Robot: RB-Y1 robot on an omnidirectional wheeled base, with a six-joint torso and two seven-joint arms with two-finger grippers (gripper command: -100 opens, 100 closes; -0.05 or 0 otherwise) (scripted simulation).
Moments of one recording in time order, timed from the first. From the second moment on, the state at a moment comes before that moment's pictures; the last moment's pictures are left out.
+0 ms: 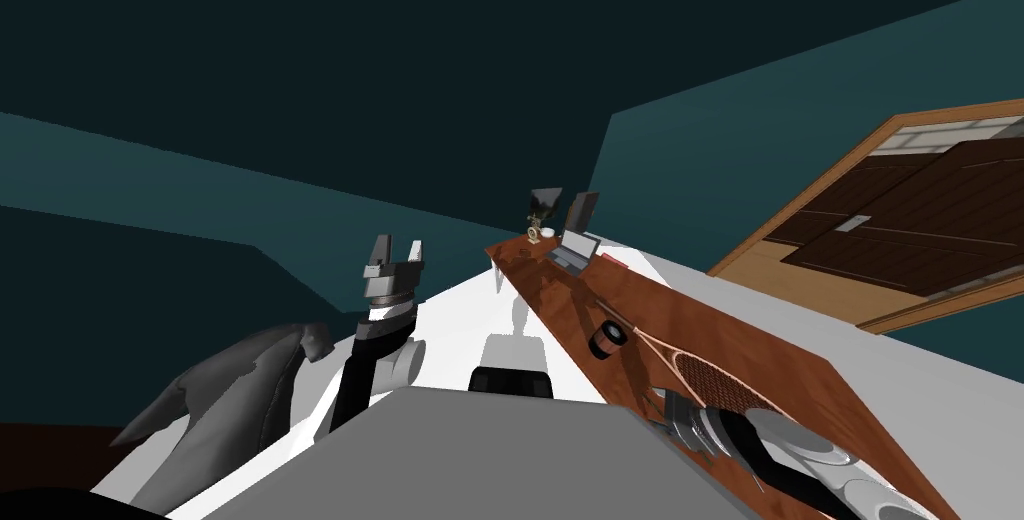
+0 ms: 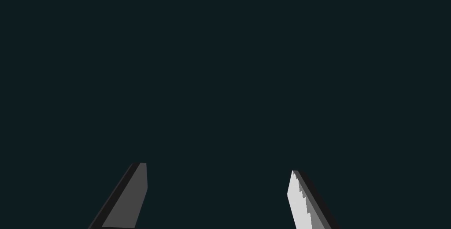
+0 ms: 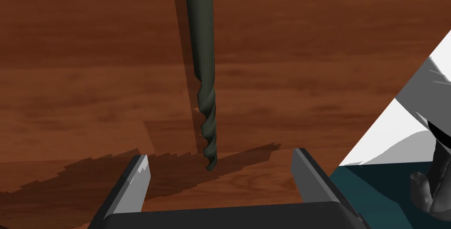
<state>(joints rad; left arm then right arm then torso) 0.52 -0.05 0.06 -2.36 -0.10 -0.58 0.14 0.15 -1.06 0.59 -0.79 0.86 -0.75 0.32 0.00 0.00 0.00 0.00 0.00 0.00</state>
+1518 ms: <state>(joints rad) 0.51 -0.05 0.06 -2.36 -0.10 -0.58 0.14 0.34 -0.93 0.19 -0.81 1.17 -0.83 0.33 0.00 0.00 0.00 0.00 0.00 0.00</state>
